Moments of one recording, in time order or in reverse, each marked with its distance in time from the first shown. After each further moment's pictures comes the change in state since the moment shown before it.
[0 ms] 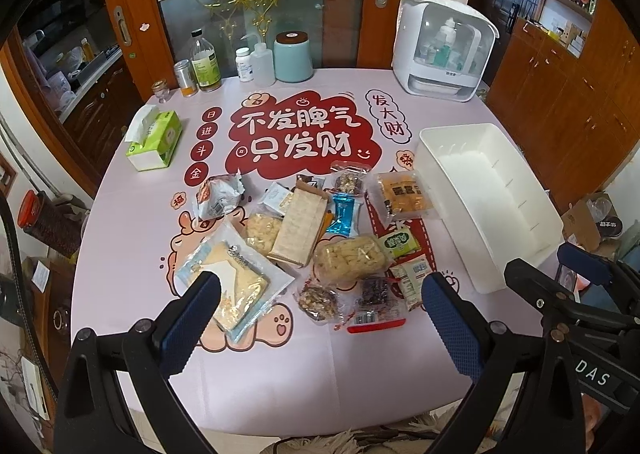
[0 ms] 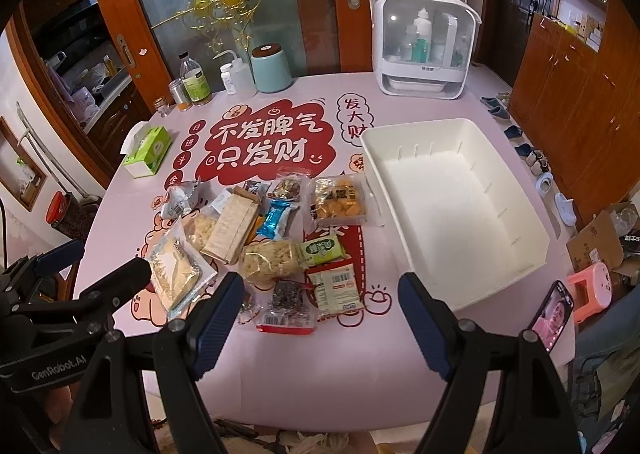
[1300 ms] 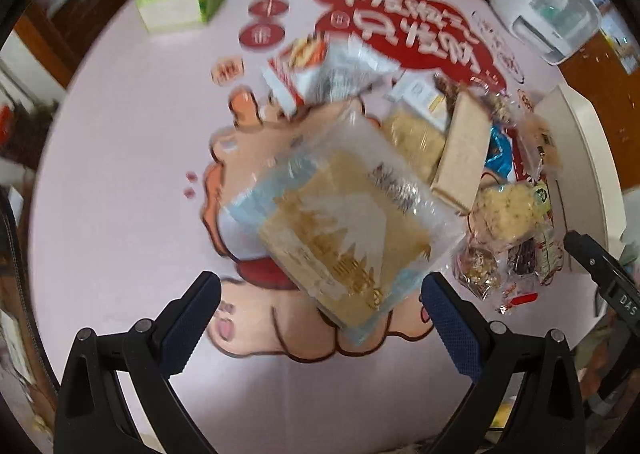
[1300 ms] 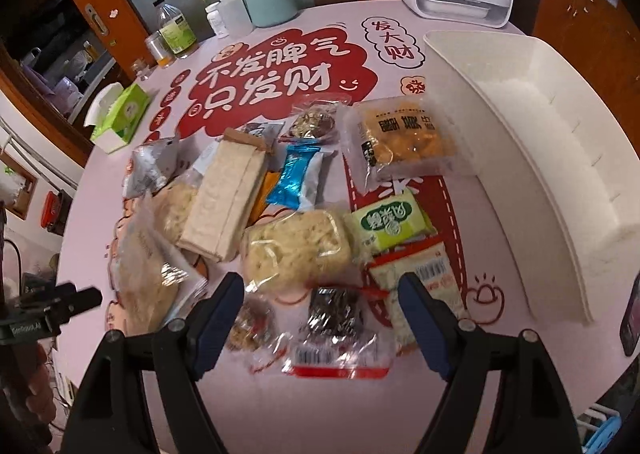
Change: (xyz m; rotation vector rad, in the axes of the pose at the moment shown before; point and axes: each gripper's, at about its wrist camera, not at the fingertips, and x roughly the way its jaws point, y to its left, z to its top) left arm 0.185 0.181 -0.043 -0.185 0.362 -0.079; right arm 0.168 0.038 -0.010 0.066 0.145 0.038
